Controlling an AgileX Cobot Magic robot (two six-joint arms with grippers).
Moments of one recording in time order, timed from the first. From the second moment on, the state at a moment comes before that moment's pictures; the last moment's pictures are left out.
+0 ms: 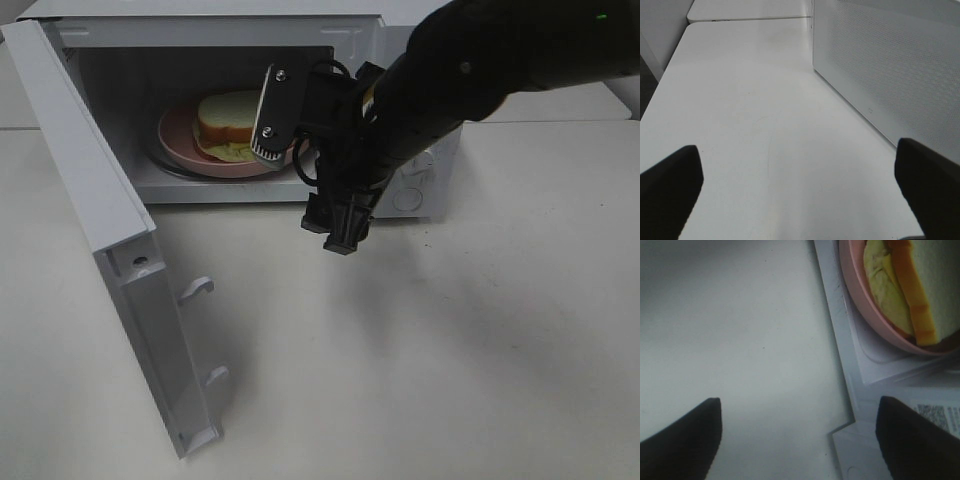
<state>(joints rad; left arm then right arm) 0.11 0.00 -0.50 -0.13 1.04 0.15 0.67 1.76 -1.12 -0.17 0.29 -0.62</state>
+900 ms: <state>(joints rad) 0.11 0.00 -0.50 -0.13 1.04 0.15 0.67 1.26 -0.84 -0.17 0.78 0.03</state>
